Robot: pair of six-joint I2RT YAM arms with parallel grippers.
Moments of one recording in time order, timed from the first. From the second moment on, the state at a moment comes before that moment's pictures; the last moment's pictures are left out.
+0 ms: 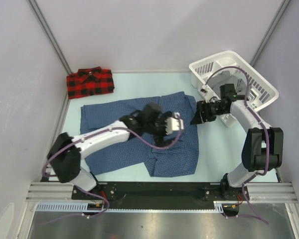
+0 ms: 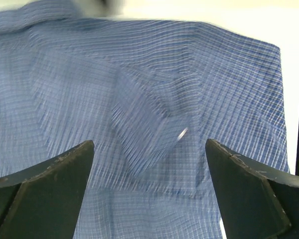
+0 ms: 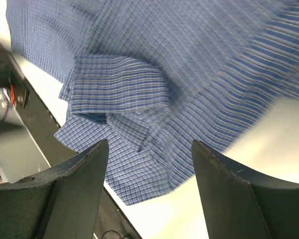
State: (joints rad) left arm -0.79 1.49 1.12 -0.34 0.46 0.51; right arm 0.08 1.60 1.19 -0.76 -0.80 -0.24
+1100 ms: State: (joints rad) left arm -0.32 1.47 1.24 -0.34 0.37 0.15; right arm 0.08 1.76 1.42 -0.58 -0.78 -0.14
